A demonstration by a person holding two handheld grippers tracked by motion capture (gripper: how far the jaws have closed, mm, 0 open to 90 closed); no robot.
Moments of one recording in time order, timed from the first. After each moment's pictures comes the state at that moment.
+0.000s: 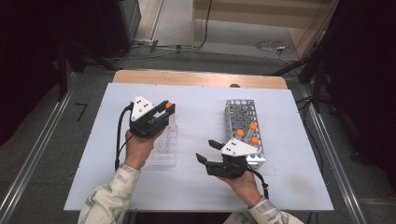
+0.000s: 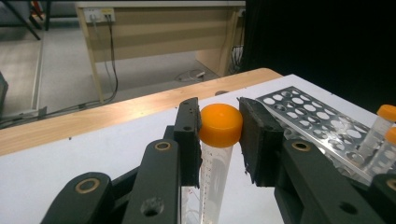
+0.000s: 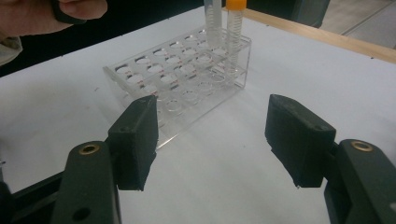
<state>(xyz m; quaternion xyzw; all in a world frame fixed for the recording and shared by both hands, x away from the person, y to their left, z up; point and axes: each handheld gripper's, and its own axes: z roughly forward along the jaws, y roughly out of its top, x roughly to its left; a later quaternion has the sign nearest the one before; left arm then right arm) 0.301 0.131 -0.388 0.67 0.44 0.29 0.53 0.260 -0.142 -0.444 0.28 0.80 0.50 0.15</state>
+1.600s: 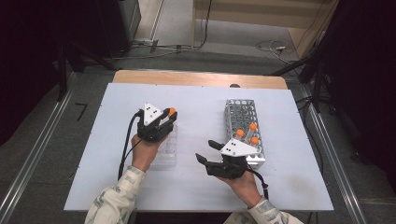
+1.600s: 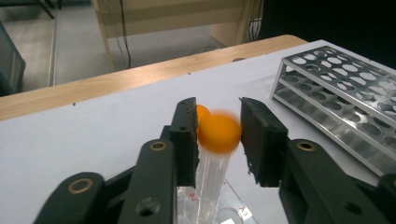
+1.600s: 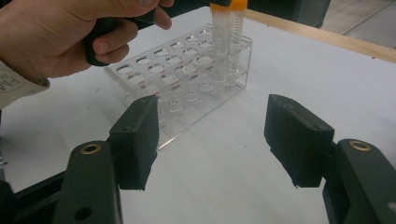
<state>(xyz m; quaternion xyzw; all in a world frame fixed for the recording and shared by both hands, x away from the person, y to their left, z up) 0.313 0.121 -0.428 0.68 0.46 0.30 0.49 0.259 -0.142 -0.444 0.28 0.80 0.51 0.15</state>
